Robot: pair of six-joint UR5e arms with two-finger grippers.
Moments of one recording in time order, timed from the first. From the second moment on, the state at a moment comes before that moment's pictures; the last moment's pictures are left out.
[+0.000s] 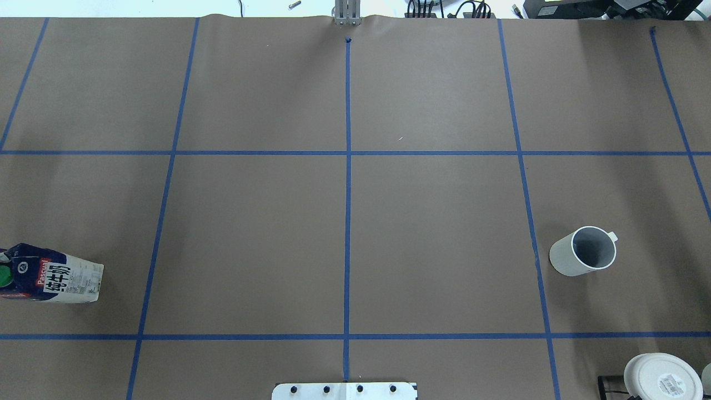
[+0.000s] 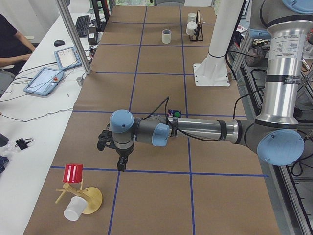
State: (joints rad) left arm -1.55 -1.60 -1.59 -1.69 -2.33 -0.01; right arm 1.51 -1.53 1.77 -1.72 2.30 0.23
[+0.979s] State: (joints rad) left arm -1.55 -1.57 -1.59 -1.76 -2.33 -0.01; right arm 1.14 -1.57 1.92 -1.39 2.42 0.47
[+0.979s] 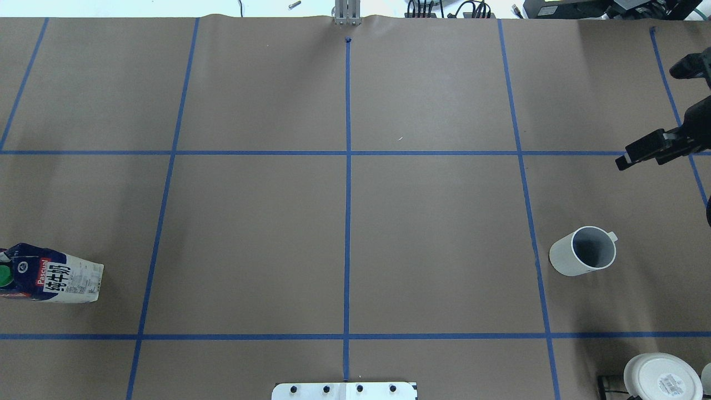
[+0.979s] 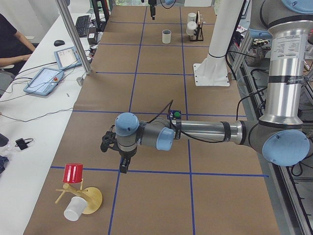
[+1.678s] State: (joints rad) left arm -1.55 -1.56 -1.59 -1.76 -2.37 -0.01; right arm 0.94 -1.73 1.95 -1.23 2.31 0.71
